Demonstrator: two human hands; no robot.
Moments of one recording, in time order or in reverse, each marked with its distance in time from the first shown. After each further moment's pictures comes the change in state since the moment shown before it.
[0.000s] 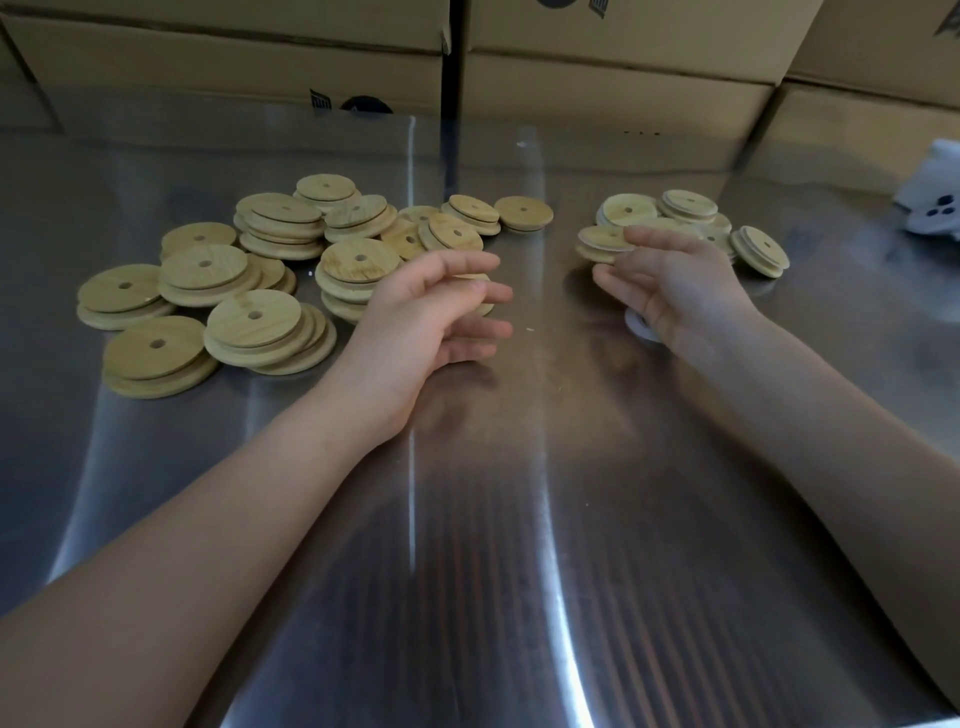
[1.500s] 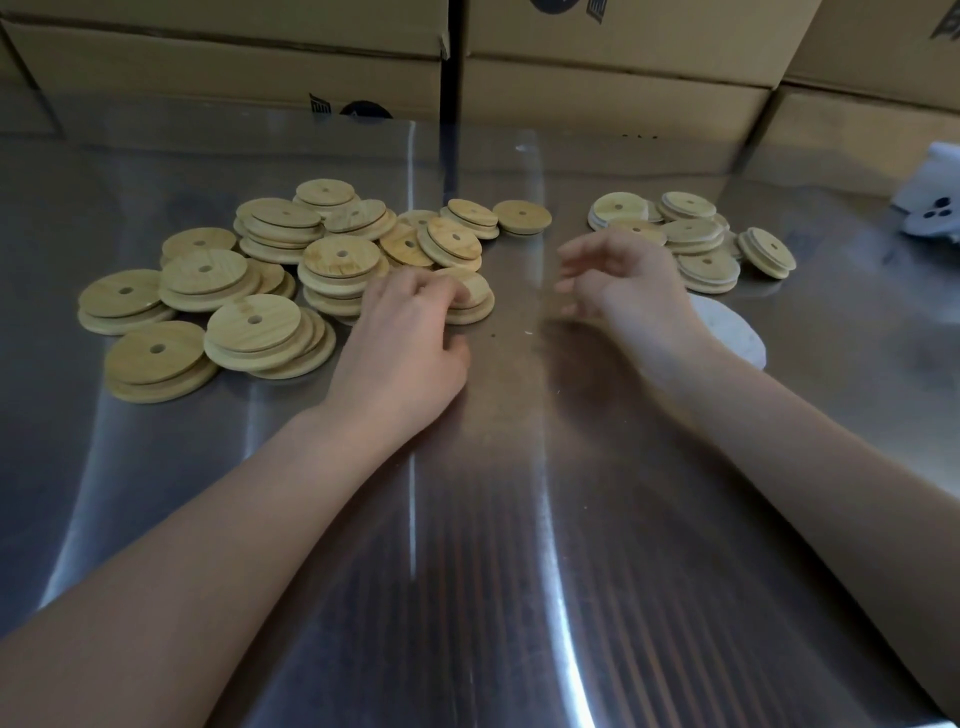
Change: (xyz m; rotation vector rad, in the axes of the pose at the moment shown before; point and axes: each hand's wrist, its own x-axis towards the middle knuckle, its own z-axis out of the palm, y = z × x) left_hand 0.000 -0.009 -0.004 1.216 0.170 0.247; right_hand -0.012 0.023 0.019 -0.452 -0.193 -0.354
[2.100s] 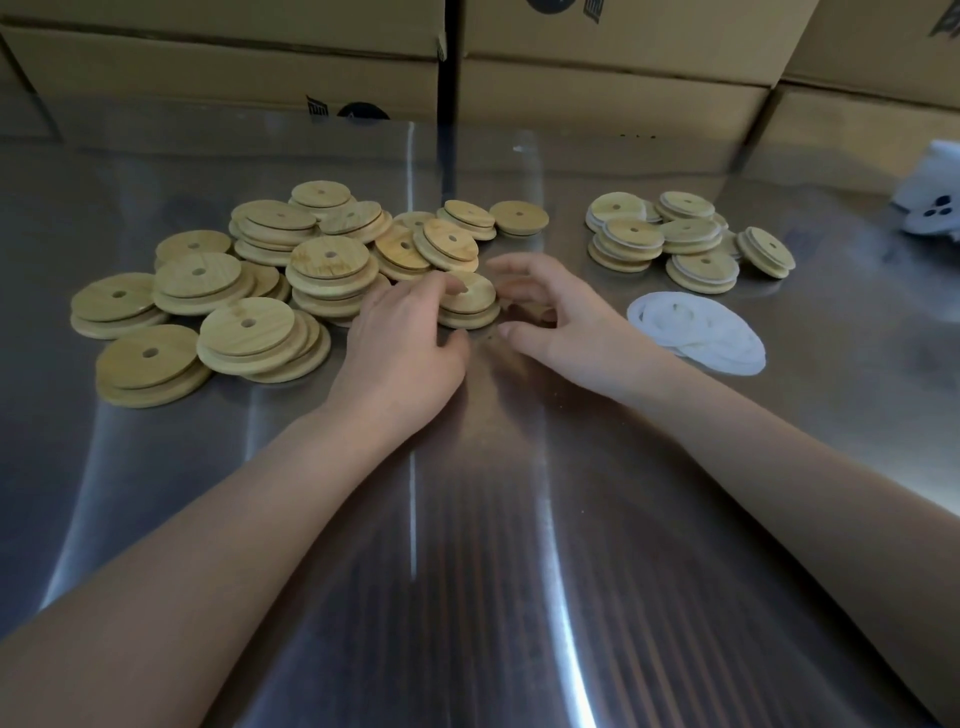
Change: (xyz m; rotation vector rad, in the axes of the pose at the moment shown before) left_hand 0.004 0.001 0.003 -0.091 0.001 -0.036; right_hand -0.015 0.003 0.020 -0.265 -0.383 -0.164
